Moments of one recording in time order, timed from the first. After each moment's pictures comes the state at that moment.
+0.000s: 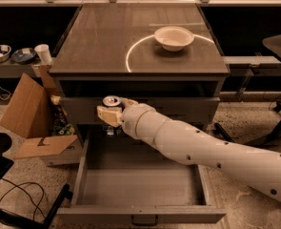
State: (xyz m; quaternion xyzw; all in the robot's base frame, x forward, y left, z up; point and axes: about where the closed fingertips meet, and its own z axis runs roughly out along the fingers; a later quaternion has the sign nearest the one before) arm 0.578 0.071 0.780 -0.21 0.76 0.28 0.55
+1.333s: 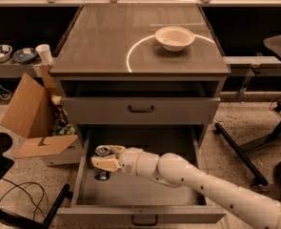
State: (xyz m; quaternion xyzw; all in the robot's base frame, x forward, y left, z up) arm 0.532 0.124 0.585 -0.29 0.71 0.45 0.45
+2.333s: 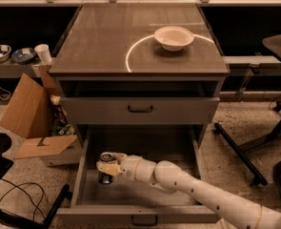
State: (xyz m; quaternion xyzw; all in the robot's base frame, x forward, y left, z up) arm 0.560 0.124 0.491 -0.25 0.73 0.45 0.44
